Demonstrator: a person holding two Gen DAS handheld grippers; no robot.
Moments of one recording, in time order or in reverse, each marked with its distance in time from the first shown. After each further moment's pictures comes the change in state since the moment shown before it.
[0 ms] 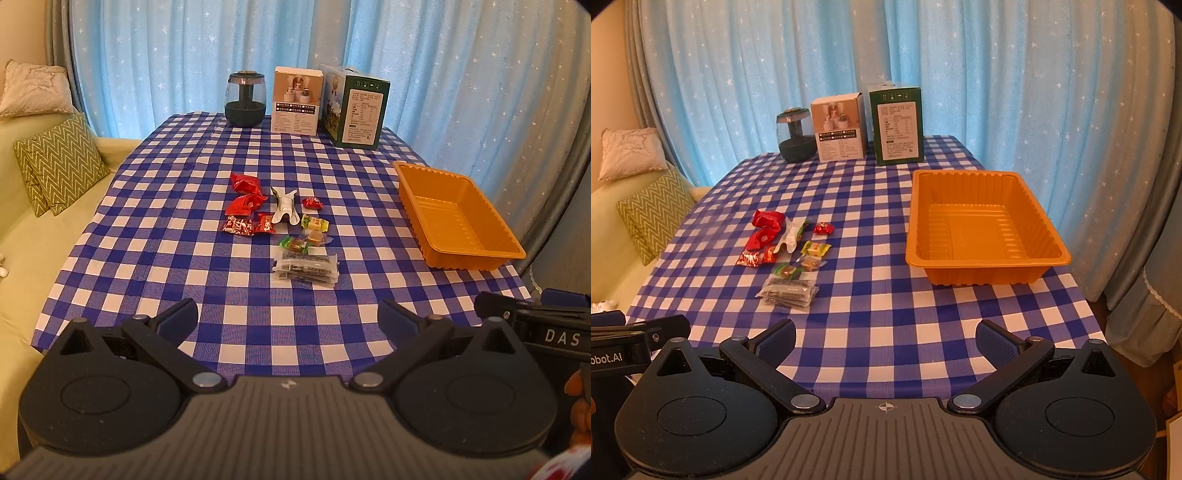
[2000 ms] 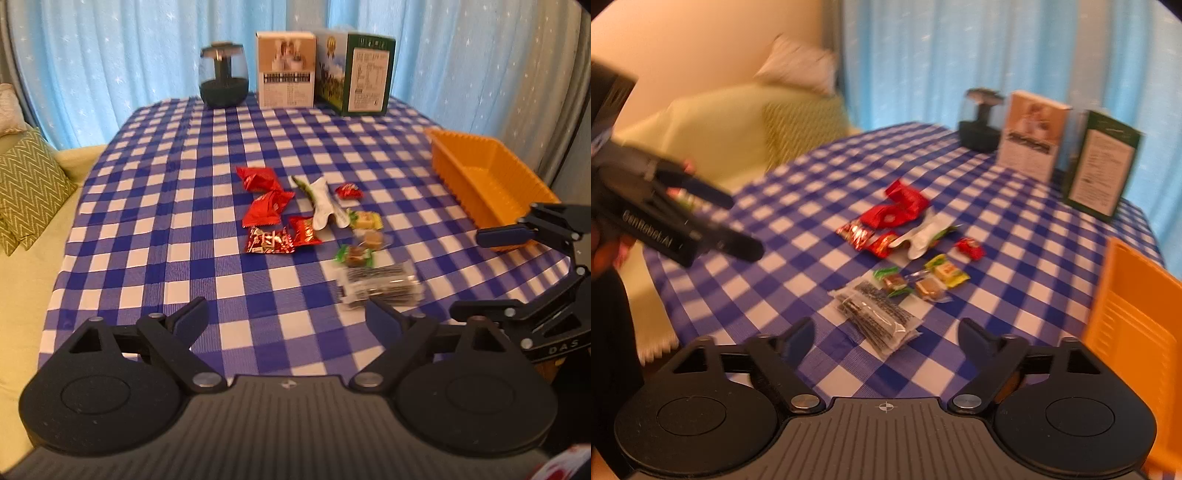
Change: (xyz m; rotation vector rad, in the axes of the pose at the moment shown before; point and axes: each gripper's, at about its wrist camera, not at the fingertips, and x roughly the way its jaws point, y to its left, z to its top) left arm 0.130 0.077 0.045 0.173 0.094 -0.075; right arm 0.161 0.051 0.022 -0.545 0.049 0.448
